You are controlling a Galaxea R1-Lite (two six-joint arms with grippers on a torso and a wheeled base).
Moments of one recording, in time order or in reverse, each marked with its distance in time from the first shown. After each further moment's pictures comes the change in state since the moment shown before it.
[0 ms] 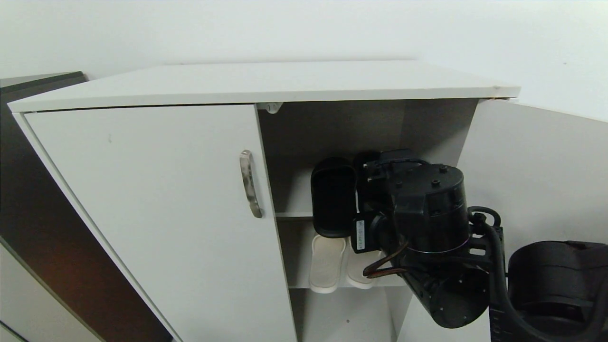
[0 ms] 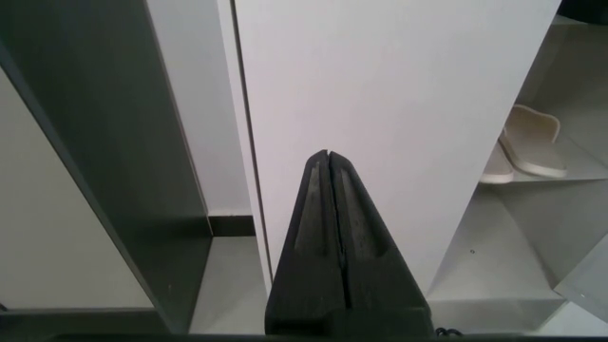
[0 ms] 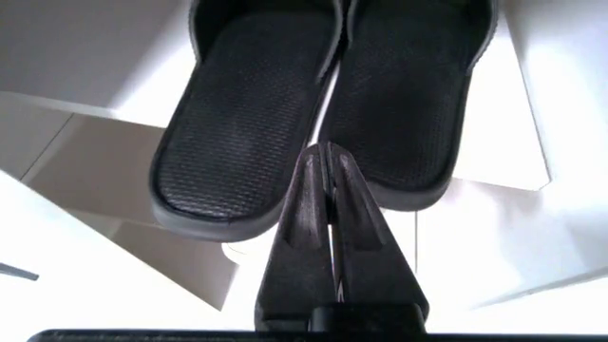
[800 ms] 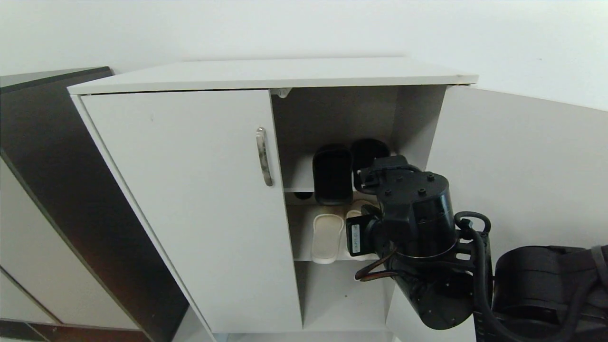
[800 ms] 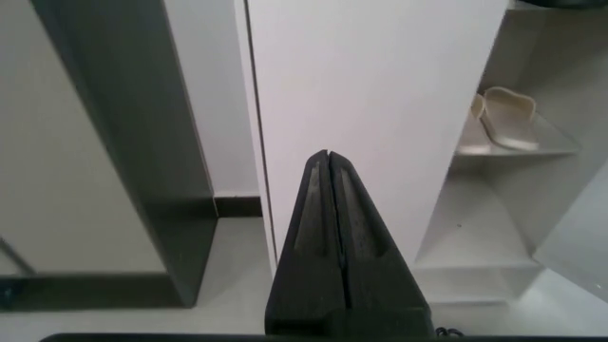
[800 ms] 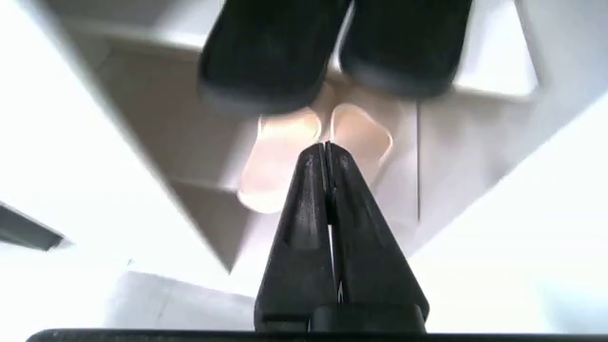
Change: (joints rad) left arm 0.000 0.000 0.000 0.000 0.000 0.000; right arm -0.001 0.032 0.004 -0.027 -0.004 0.000
